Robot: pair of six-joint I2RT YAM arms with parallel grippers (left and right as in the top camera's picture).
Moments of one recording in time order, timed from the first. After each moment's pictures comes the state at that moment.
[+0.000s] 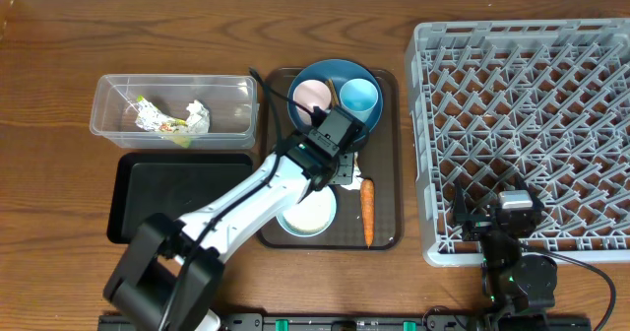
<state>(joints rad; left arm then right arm) -0.69 1.71 1.10 -0.57 -0.06 -0.59 0.10 0.02 0.01 -0.07 0.04 -0.06</state>
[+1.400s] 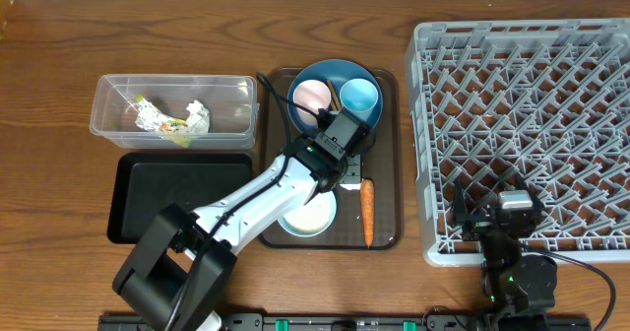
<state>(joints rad) -0.71 1.73 1.09 -0.48 -0.04 -0.67 0.10 0.02 0.01 -0.07 0.04 -0.06</state>
